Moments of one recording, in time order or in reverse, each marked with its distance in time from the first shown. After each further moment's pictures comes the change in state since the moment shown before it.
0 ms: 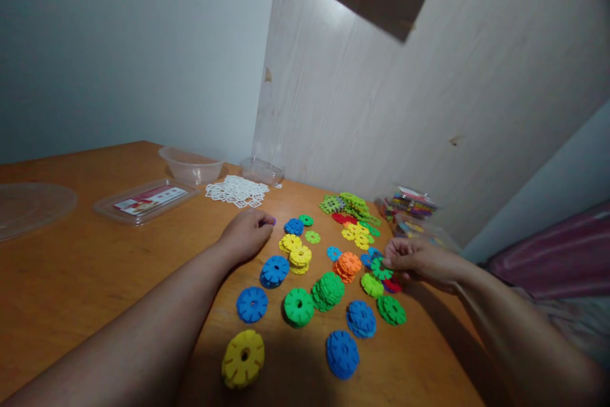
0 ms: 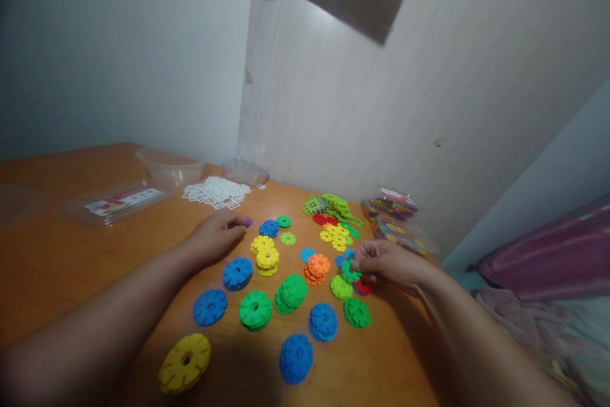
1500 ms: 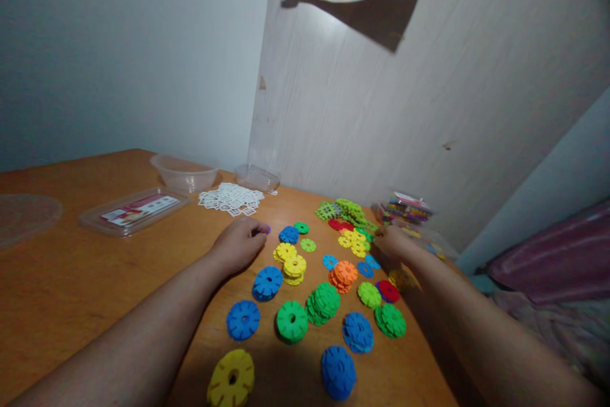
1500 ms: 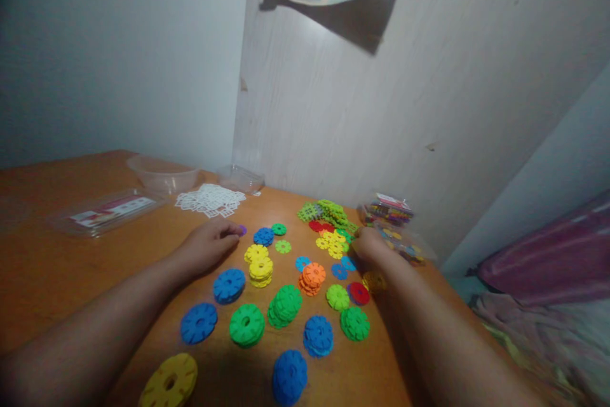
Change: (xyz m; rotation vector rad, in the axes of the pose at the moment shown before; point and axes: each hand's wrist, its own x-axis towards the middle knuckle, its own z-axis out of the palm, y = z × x) left_hand 0.002 -0.004 0.000 -0.015 -0.003 0.012; right_hand 0.094 0.016 -0.024 -0.579 0.542 0.150
